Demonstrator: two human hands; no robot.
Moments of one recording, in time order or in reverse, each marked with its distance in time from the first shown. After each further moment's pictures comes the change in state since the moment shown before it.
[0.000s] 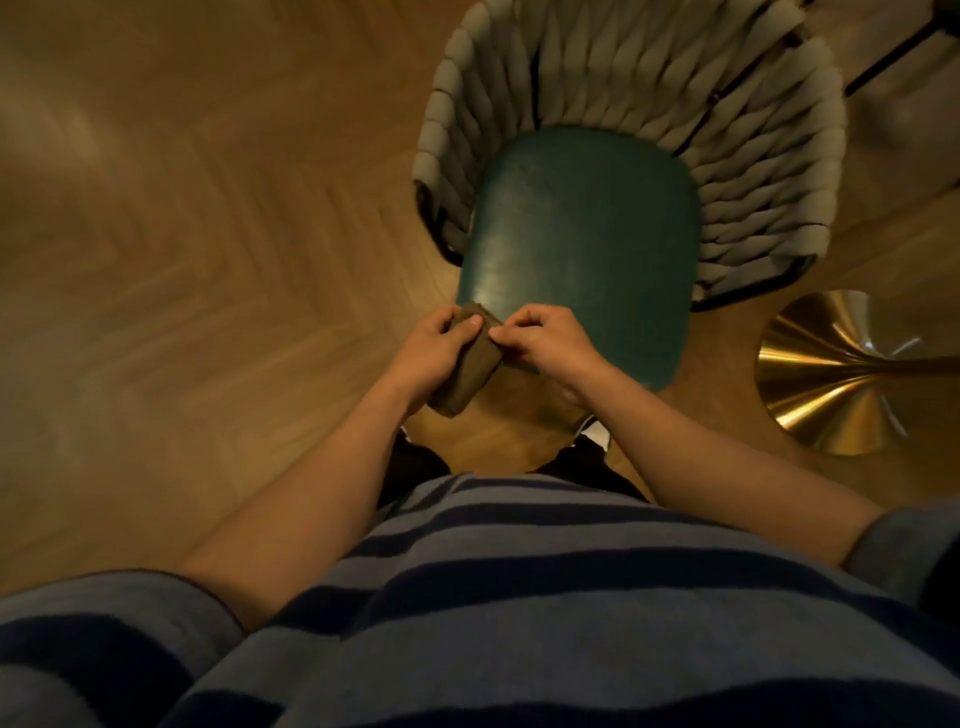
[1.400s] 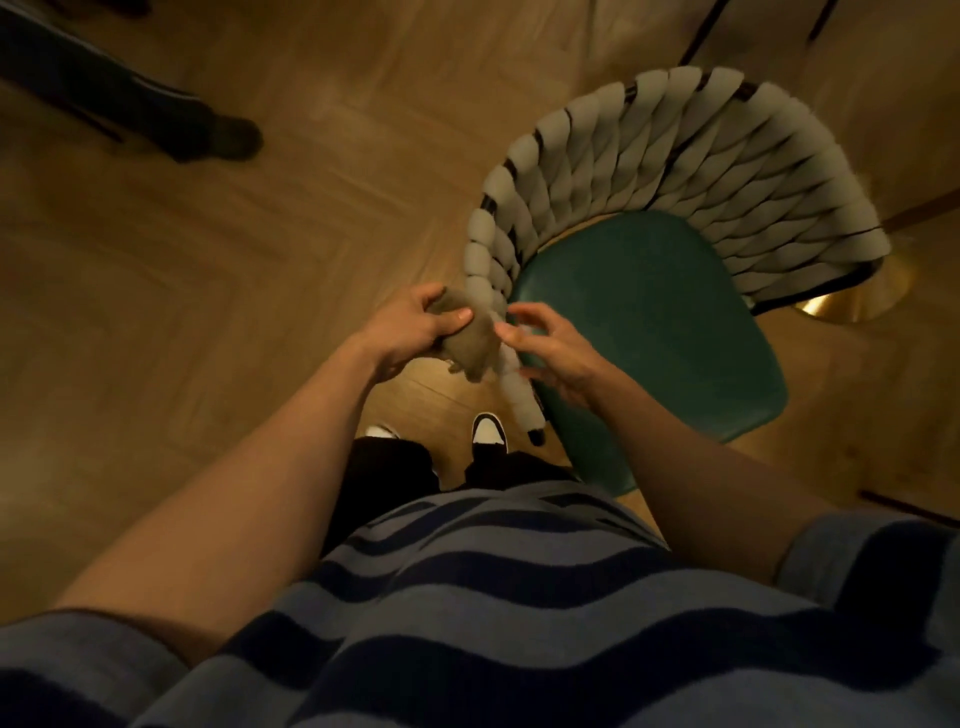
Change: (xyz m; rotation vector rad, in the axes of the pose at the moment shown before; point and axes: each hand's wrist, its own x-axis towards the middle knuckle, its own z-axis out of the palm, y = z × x) left_hand 0.348 0.276 -0.195 0.359 -0.678 -0.035; right_hand 0.243 -0.235 0.061 0.518 0.314 0.038
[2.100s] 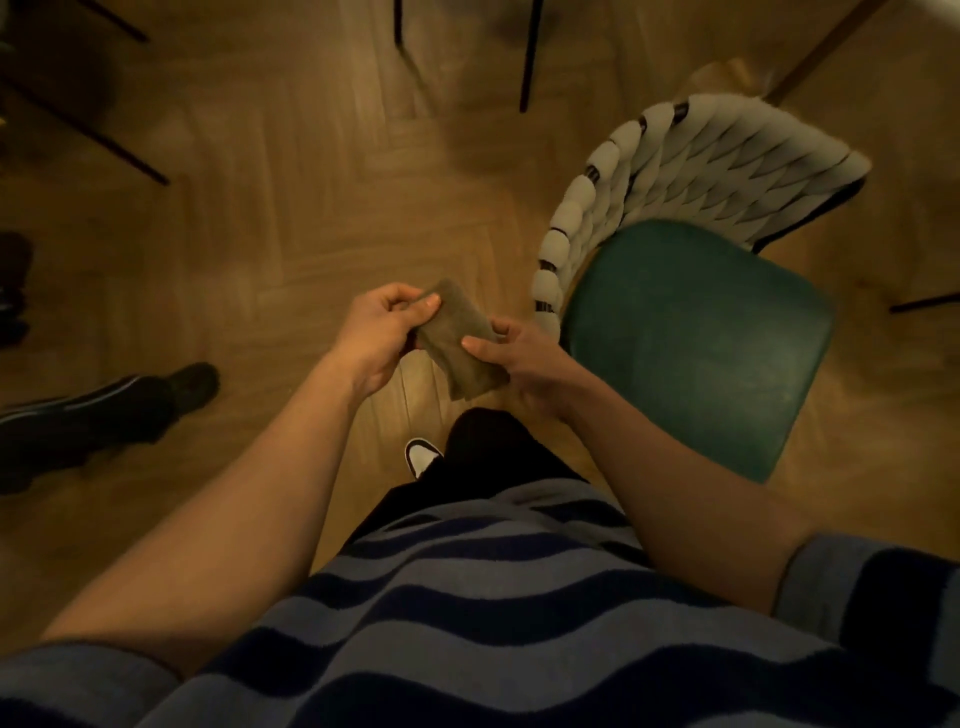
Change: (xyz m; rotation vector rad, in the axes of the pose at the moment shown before) left_hand 0.201 0.200 -0.179 0.123 -0.201 0.028; right_hand 0.157 -0.204 0.100 0.651 0.255 -0.114
